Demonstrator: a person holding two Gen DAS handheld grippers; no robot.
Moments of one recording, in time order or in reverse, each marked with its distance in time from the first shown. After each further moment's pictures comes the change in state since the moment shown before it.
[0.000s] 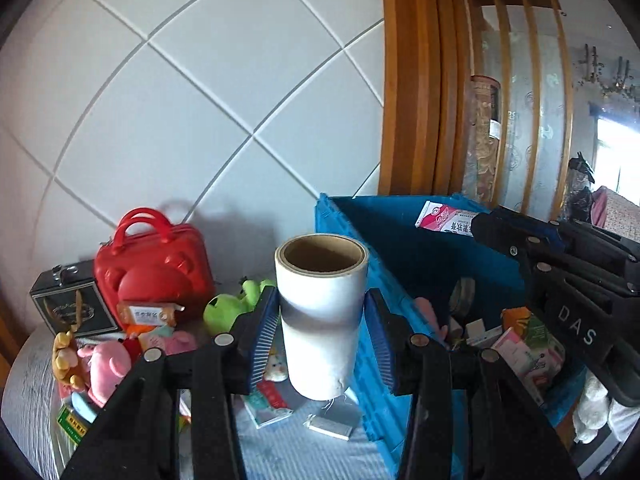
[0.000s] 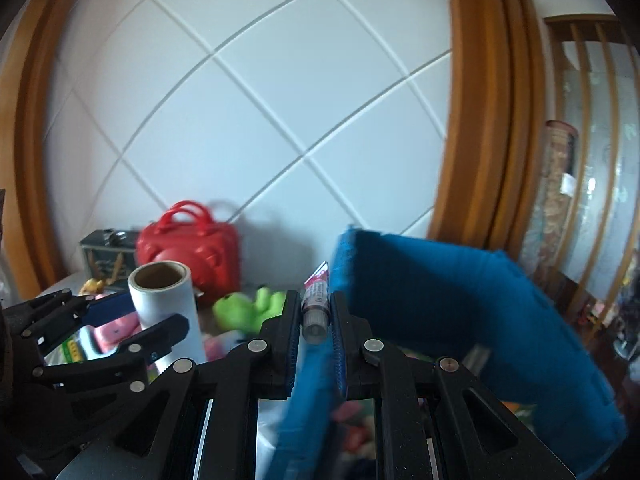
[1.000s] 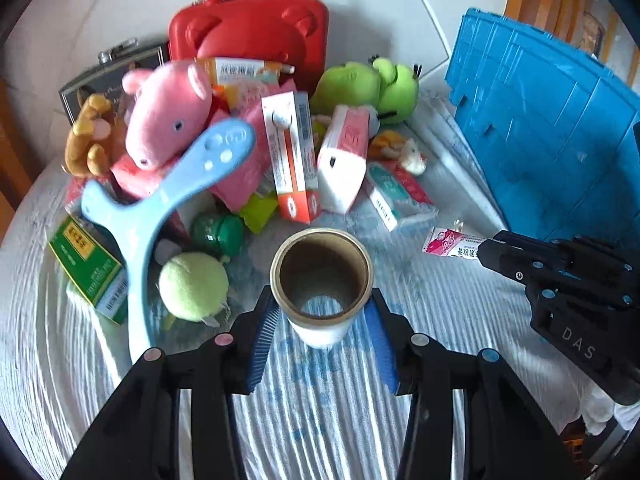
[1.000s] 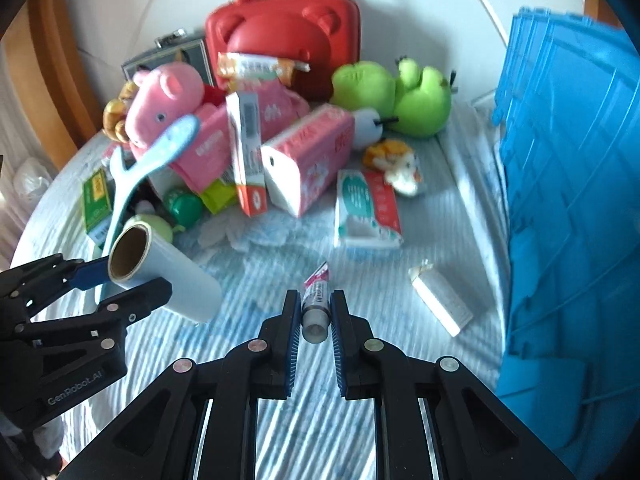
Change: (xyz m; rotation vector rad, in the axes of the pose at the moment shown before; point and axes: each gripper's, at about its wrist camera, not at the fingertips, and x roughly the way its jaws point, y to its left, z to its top) left arm 0.044 0.174 -0.230 -0.217 0.485 0.163; right arm 0.134 0.180 -0.191 -0.088 0.550 0.319
